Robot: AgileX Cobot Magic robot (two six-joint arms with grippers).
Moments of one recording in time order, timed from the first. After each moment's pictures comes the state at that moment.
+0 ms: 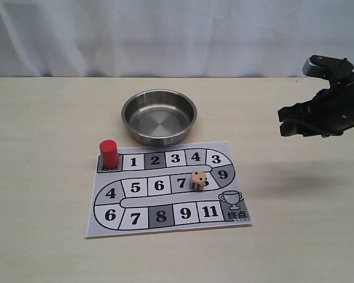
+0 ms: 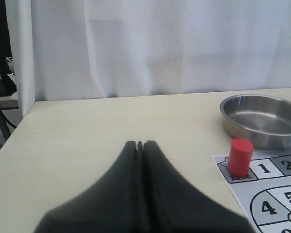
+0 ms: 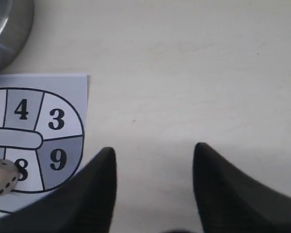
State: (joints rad) left arm -0.06 0.00 0.00 -0.04 0.21 0.08; right arm -0.05 1.74 -1.07 0.54 0.56 -0.52
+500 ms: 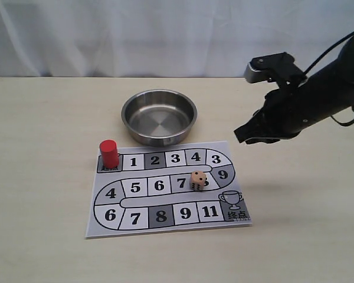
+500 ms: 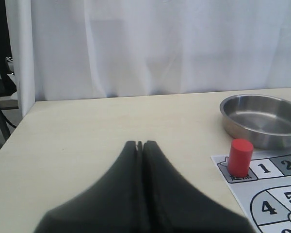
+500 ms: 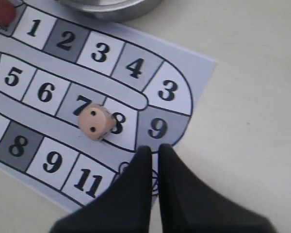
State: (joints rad) left arm -0.06 0.00 0.00 -0.04 0.21 0.08; right arm 0.23 1.65 -1.07 0.44 0.64 -0.56
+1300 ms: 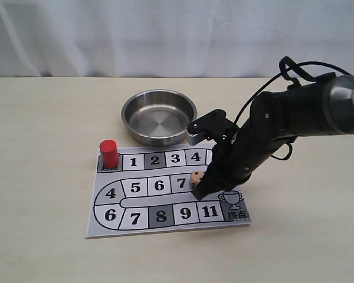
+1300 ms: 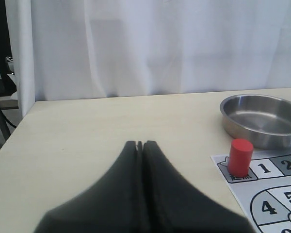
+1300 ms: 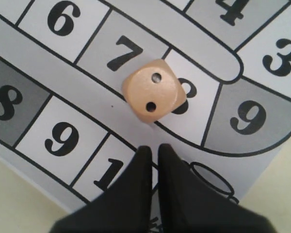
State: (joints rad) left arm -0.06 0.00 0.00 -0.04 0.21 0.08; right arm 0.47 1.89 -1.06 0.23 0.53 -0.40
